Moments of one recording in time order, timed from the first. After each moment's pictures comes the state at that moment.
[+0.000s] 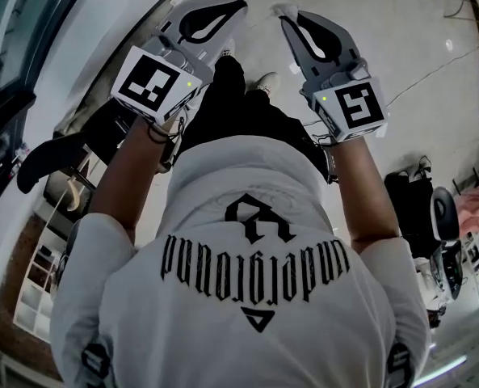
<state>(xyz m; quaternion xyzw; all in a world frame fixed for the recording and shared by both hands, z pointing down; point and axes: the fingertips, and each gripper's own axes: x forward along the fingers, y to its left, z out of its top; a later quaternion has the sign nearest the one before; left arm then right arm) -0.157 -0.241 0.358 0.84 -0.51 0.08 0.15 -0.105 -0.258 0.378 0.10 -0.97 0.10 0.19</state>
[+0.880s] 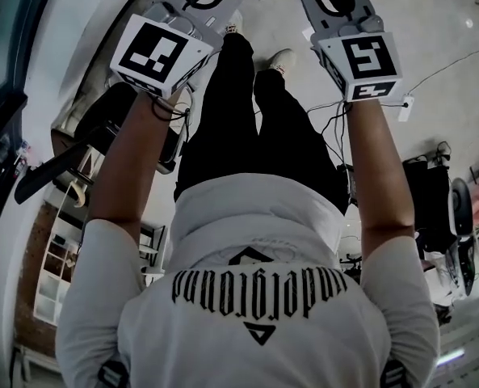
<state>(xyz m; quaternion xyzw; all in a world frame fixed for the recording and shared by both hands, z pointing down) -0.164 -0.259 0.509 0.84 -0.50 0.11 0.18 -0.120 -0.289 0.548 0.14 -0.95 0.09 0.27</state>
